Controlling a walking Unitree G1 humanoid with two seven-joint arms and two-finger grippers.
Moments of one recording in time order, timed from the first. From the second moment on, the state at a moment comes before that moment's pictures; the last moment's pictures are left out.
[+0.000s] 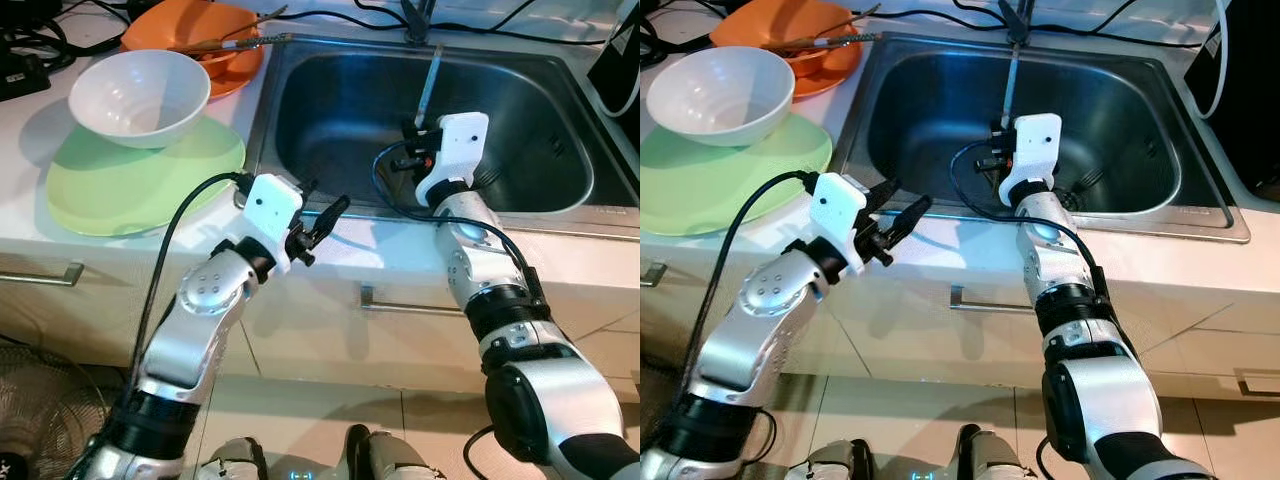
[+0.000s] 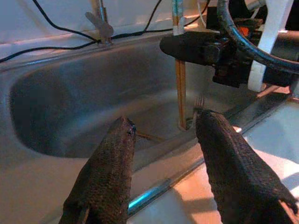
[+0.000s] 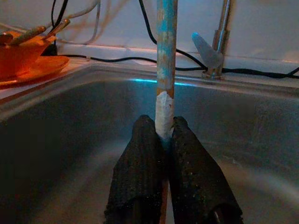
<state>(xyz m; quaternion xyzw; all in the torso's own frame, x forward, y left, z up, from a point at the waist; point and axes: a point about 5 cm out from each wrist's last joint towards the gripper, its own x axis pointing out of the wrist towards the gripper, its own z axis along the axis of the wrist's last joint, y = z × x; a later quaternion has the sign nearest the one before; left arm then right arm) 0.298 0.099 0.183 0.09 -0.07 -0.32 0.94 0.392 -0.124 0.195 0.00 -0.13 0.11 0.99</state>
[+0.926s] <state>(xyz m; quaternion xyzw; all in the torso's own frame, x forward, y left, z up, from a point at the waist) 0.296 0.101 0.182 0.09 -0.07 -0.32 0.94 0.391 -0.120 0.191 0.00 -0.13 0.12 0.98</state>
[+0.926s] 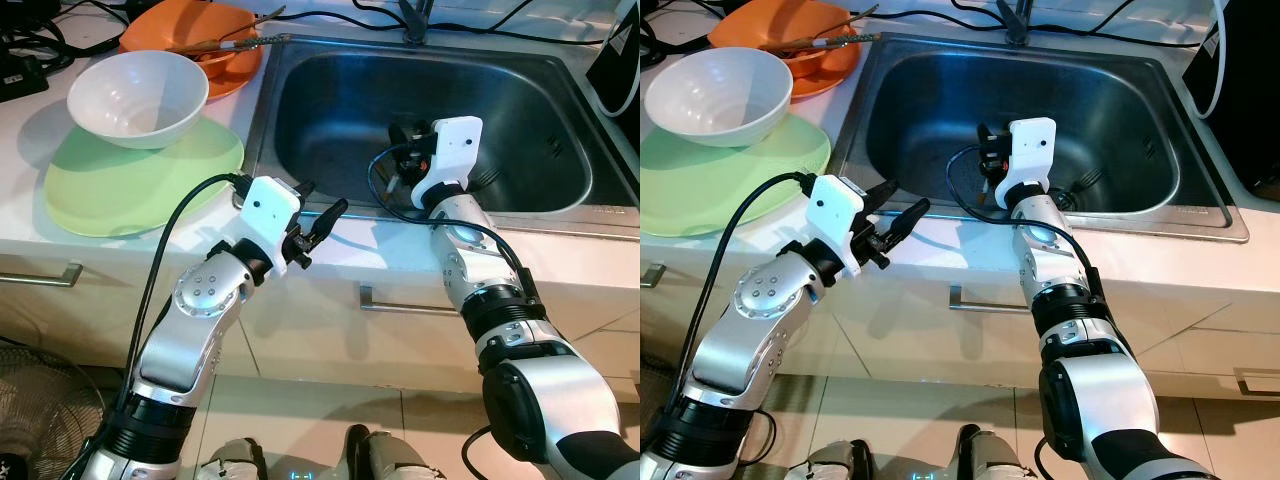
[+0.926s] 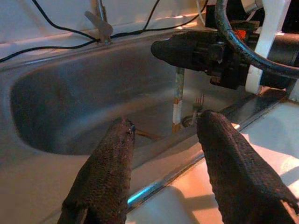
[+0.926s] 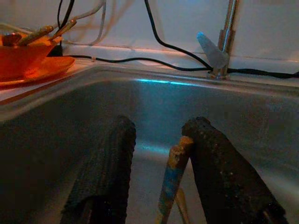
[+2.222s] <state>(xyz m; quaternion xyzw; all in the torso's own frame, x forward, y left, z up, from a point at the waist) 0.305 0.091 0.181 0.07 -0.12 -0.23 0.96 0.339 -0.122 0.224 0.00 -0.25 0.10 0.96</state>
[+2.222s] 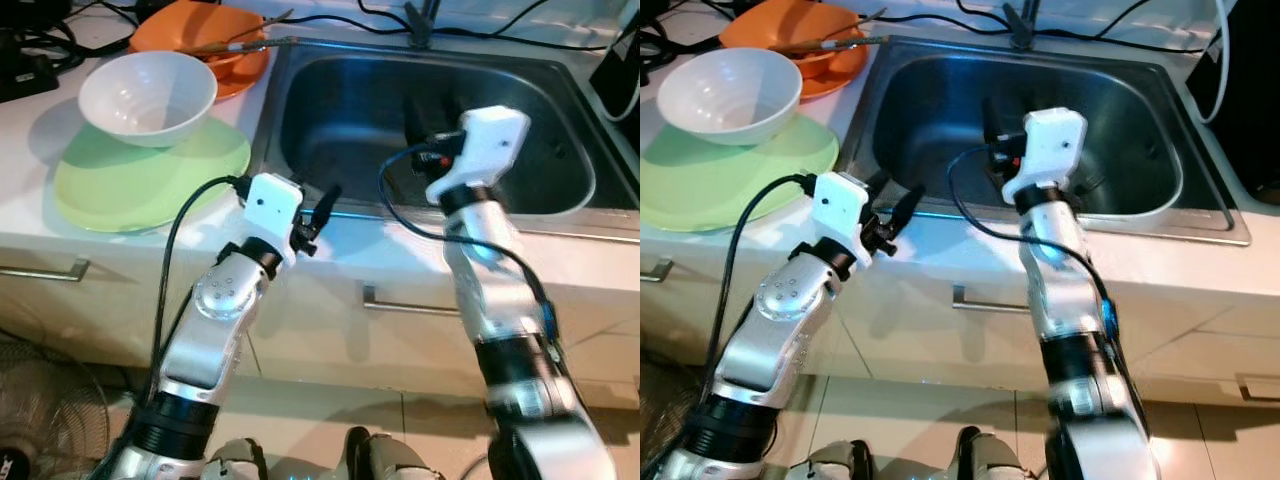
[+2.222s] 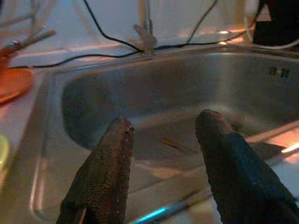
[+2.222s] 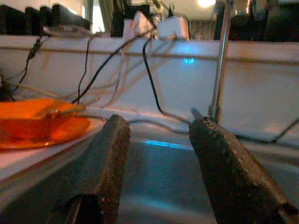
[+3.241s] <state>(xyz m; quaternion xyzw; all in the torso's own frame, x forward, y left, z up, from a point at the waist) 0.307 0.103 0.185 0.08 -0.13 -0.18 0.97 0.326 -0.121 0.183 0.03 -0.18 0.08 0.98</state>
